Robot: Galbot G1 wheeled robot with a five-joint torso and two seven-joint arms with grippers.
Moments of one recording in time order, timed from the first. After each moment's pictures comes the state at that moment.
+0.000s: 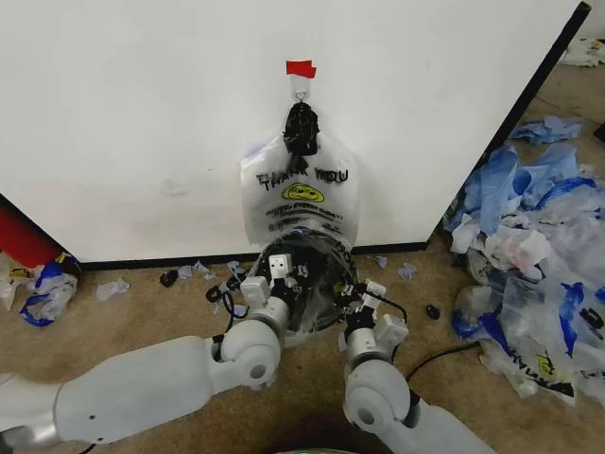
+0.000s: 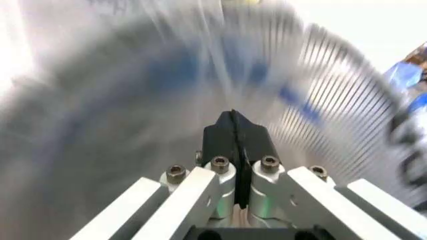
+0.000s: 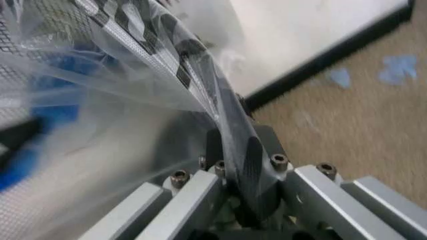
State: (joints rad) left arm 0.39 -0.79 0.74 -2.01 -1.29 -0.27 -0.78; right arm -1.04 1.13 -0.19 2.04 0.88 0.06 0.92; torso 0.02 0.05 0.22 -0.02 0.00
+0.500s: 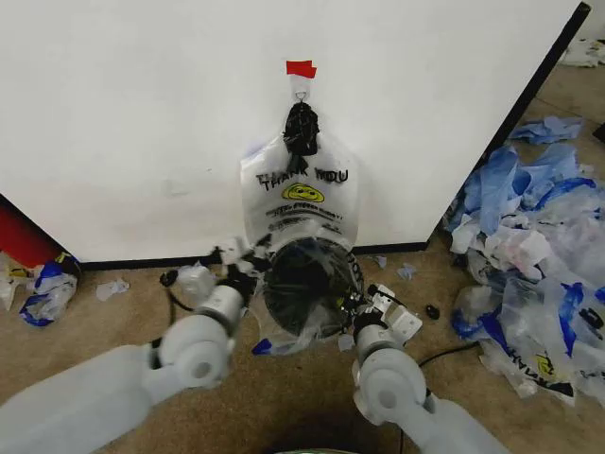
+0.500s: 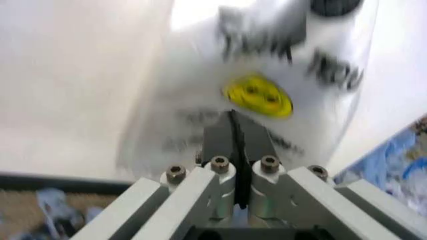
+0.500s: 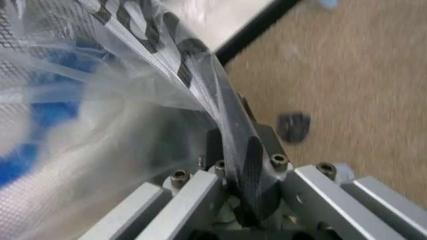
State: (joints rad) left arm 0.67 -0.54 0.30 -2.18 -1.30 -0.27 -0.65; right arm -1.04 1.10 -0.11 2.16 1.22 -0.06 1.03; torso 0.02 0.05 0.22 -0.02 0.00
